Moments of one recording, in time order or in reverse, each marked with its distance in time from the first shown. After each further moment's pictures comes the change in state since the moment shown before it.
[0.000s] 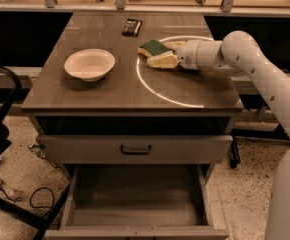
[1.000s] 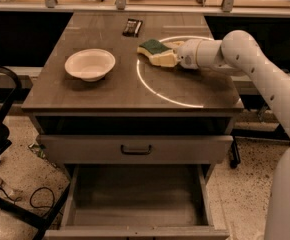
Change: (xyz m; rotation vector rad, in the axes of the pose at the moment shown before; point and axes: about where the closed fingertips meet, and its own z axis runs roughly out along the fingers) arm -0.002 0.000 -0.001 0.000 0.000 0.000
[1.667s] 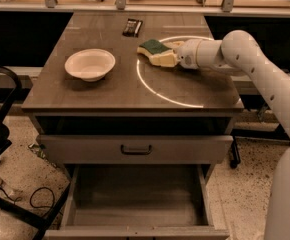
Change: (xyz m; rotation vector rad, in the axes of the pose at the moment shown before) arm 0.000 0.000 0.000 0.000 0.000 0.000
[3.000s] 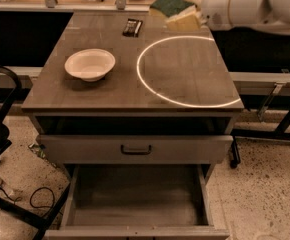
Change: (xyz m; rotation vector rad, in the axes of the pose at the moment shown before) arm -0.148 0.048 -0.117 0.109 0.021 -0.290
